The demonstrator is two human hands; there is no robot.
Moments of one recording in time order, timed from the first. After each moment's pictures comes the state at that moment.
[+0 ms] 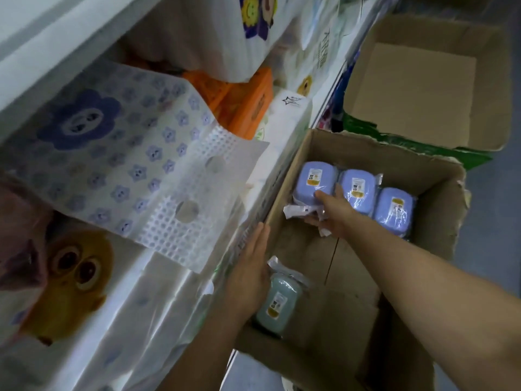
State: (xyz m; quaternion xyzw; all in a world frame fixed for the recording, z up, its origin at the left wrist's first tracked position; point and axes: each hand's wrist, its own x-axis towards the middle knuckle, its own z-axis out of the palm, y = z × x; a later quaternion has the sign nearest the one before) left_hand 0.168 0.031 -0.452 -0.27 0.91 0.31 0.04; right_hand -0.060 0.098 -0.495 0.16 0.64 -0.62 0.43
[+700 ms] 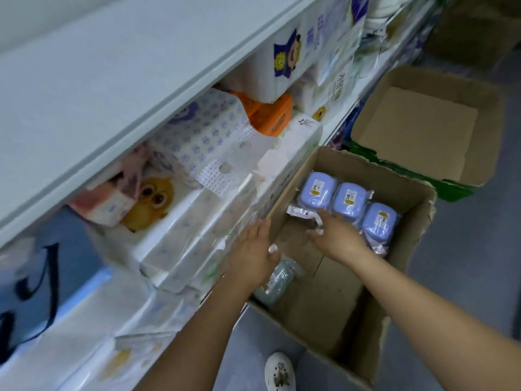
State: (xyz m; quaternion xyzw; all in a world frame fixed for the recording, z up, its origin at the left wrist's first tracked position) left_hand 0.194 0.084 -0.377 -0.34 0.92 0.20 0.07; right_hand 0.030 0.191 -0.360 -0.33 0.89 -0.11 0.30
